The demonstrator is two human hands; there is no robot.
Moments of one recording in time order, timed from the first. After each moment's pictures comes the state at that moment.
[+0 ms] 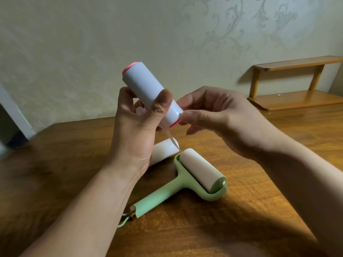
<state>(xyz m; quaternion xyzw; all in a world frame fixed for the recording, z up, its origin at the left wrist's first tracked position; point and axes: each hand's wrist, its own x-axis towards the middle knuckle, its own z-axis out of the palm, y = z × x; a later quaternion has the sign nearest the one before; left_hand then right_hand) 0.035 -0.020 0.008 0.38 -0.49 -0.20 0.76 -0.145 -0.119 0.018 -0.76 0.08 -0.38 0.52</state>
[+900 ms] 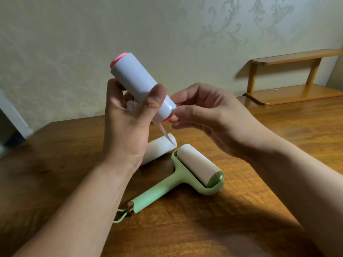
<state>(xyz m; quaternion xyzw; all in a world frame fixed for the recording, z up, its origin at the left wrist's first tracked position) 0.037 -0.020 0.007 0.37 -0.52 -0.14 0.76 -0.133 -0.108 0.012 -0.69 0.05 -0.39 0.61</state>
